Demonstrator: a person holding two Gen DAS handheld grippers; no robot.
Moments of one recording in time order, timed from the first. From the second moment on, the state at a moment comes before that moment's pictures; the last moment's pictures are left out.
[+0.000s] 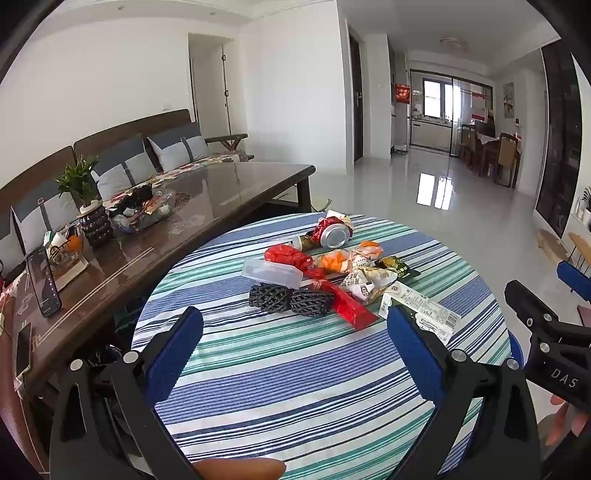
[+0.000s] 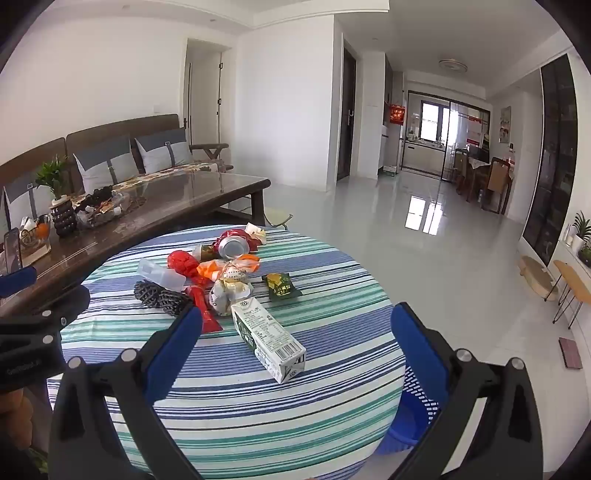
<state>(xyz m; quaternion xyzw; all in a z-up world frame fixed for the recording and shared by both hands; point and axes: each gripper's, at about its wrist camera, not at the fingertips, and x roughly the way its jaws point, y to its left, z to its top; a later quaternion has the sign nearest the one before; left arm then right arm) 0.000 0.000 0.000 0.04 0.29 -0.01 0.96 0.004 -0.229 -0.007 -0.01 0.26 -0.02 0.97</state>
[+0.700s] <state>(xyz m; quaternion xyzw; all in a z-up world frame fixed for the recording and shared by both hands) 0.000 0.000 0.000 0.04 0.29 -0.01 0.96 0.002 -0.227 -0.005 -0.01 0.26 -0.02 0.97</state>
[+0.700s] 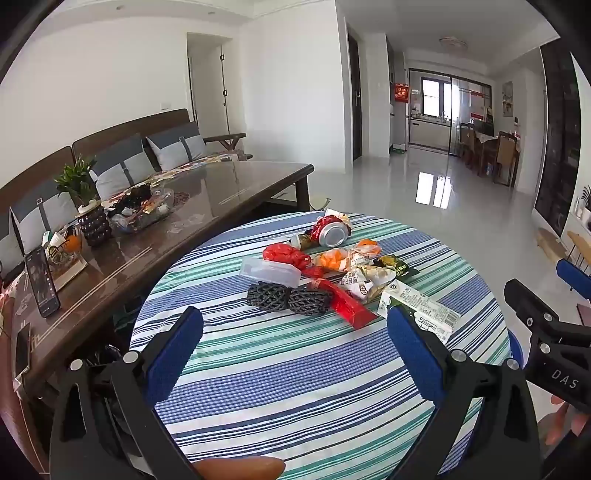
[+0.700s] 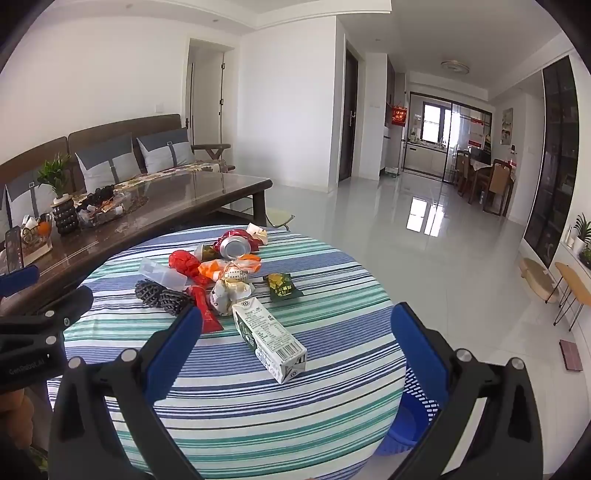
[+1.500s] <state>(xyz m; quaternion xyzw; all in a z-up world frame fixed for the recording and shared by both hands) 0.002 -0.007 0.000 0.04 0.29 -0.02 0.96 0.003 -0.233 -0.004 -0.02 0.24 -0.02 0.97</state>
